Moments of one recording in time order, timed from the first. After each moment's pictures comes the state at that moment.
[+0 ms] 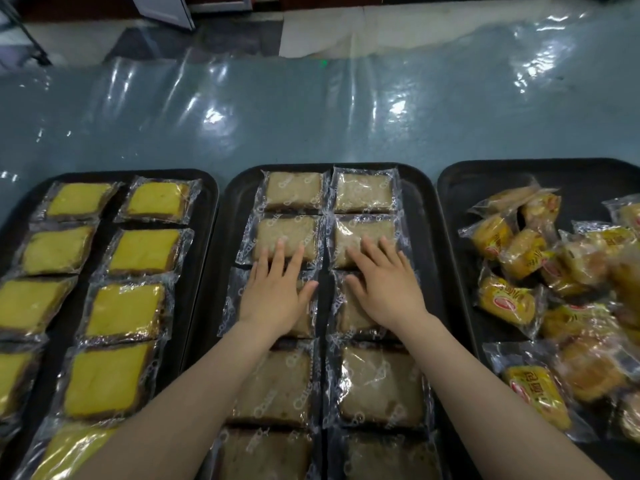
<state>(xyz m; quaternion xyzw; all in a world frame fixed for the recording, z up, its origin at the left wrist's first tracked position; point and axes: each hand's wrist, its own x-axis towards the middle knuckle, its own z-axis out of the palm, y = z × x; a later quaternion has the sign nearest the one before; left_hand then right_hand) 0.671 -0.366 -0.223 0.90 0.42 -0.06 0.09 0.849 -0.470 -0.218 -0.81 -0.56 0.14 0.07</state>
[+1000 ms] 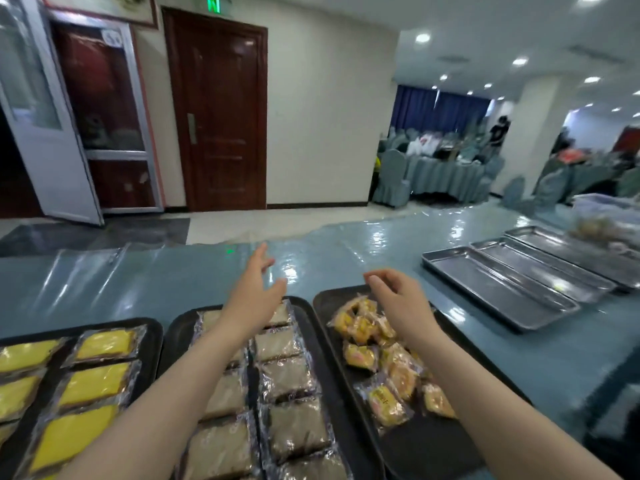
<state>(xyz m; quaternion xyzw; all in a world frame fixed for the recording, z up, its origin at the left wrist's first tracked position) 0.663 -0.475 0.058 0.82 0.22 0.30 0.44 0.826 -0.658 0.049 -0.79 -0.34 0.02 0.51</state>
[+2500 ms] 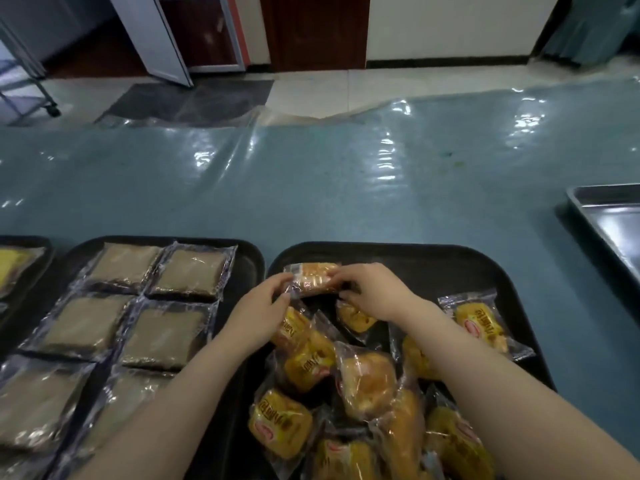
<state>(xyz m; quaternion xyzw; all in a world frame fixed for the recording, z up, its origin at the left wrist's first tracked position) 0.990 -0.441 -0.176 0.77 0.49 0.09 0.40 1.199 -0.509 -0.184 -0.70 -0.65 0.26 0.16</state>
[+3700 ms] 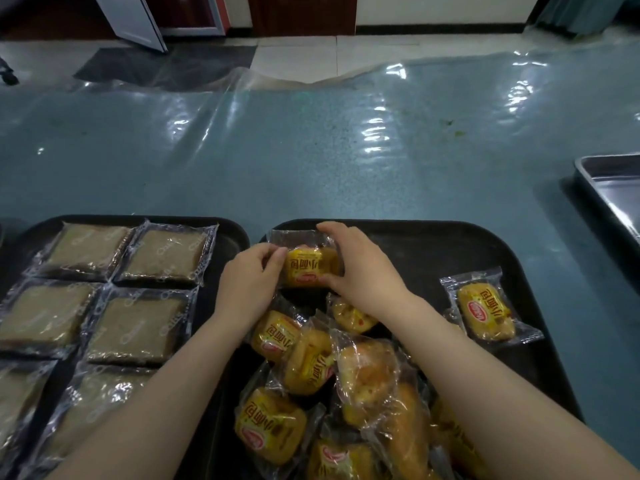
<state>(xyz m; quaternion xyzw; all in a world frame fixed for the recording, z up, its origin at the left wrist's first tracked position) 1.006 -0.423 -0.195 0.79 0.48 0.21 0.32 1.171 -0.510 -0.185 -0.74 -0.58 0.19 0.27</state>
